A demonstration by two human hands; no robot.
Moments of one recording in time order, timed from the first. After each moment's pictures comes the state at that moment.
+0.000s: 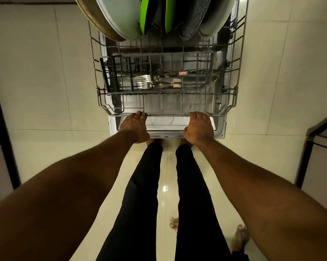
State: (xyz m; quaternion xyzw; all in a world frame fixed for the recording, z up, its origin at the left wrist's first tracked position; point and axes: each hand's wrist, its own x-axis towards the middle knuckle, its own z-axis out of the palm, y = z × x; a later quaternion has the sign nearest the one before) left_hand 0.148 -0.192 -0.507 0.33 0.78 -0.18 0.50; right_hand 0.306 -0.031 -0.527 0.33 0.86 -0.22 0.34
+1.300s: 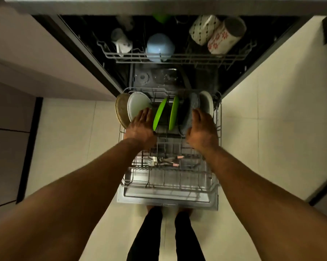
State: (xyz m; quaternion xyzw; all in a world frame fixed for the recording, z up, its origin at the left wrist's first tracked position) left_hand -0.019 -0.039 -0.324 0.32 0.90 0.01 0.31; right_hand 0.109 0.124 -0.346 0.29 0.93 -0.19 0.10
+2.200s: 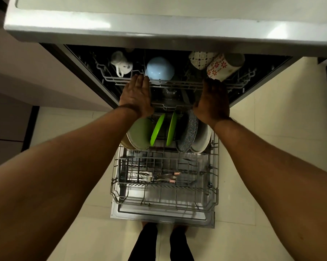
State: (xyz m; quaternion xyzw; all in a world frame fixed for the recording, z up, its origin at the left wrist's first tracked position) left_hand -0.134 0.045 -0.281 0.34 0.92 -0.08 0.18; right_hand 0.009 0.225 -0.313 0.28 0.96 -0.10 0.00
